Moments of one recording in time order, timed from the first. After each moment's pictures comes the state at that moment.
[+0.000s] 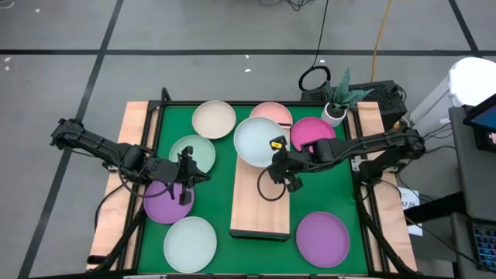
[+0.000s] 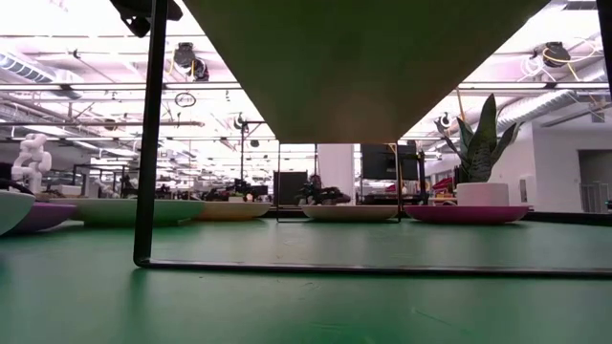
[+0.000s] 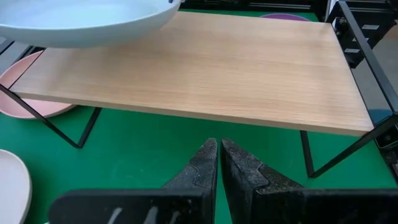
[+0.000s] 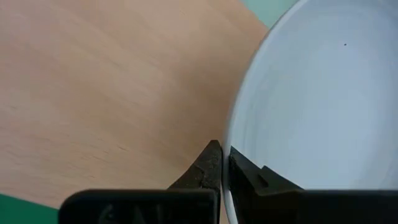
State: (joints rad) left arm -0.37 0.99 0.87 -0.48 -0.32 -0.27; right arm 0.16 1.53 1.39 -0.88 0.30 -0.43
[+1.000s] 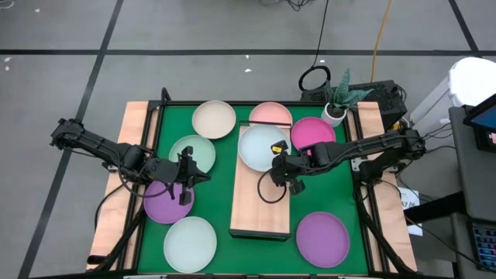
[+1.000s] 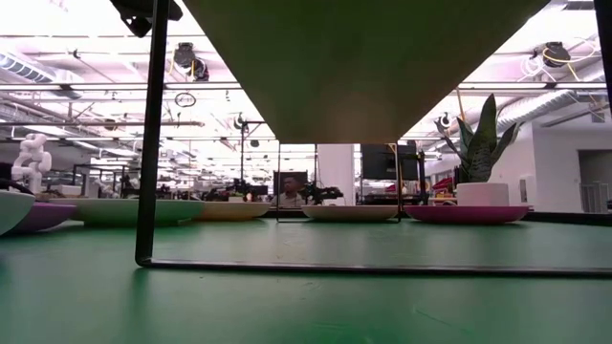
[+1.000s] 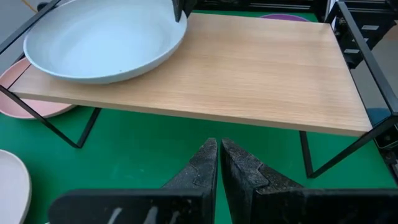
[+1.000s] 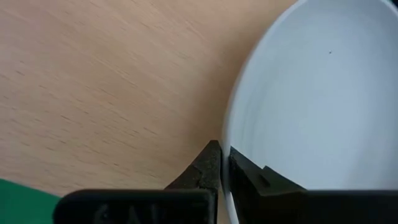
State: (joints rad) left arm -0.37 0.99 0.87 -0.48 -0.32 -0.27; right arm 0.15 1.53 1.29 -0.86 0.26 -0.43
